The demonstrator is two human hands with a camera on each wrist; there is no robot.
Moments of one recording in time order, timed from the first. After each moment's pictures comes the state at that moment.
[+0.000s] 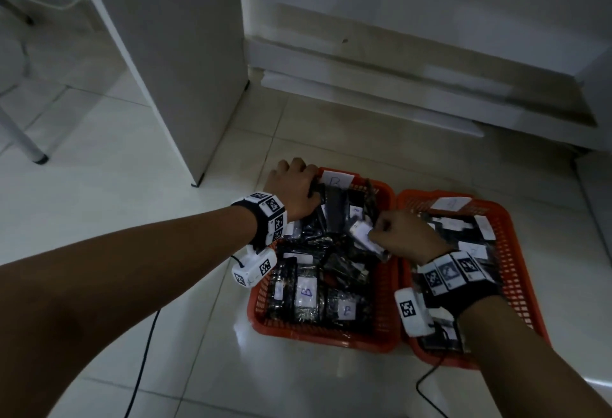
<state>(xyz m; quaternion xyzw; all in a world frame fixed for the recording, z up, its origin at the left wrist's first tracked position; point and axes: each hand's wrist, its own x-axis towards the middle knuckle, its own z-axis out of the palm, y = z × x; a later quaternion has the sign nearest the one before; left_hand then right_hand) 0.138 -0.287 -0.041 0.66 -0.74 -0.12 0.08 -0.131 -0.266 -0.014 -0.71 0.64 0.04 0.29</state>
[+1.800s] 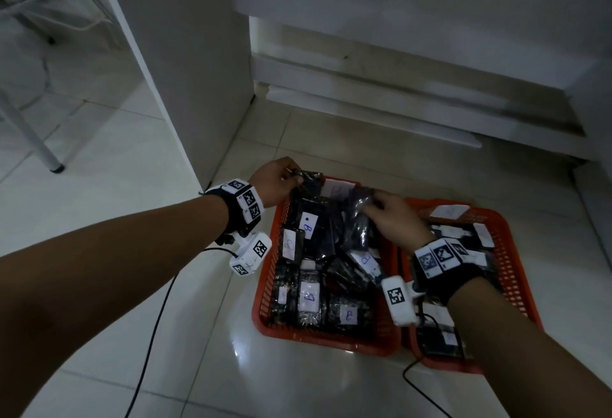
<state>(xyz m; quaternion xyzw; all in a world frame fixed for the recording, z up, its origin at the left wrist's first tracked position) 0.189 -0.297 -0.023 0.64 -0.62 -0.36 0.26 -0.100 -0.280 0.000 -0.66 0.58 -0.21 0.43</state>
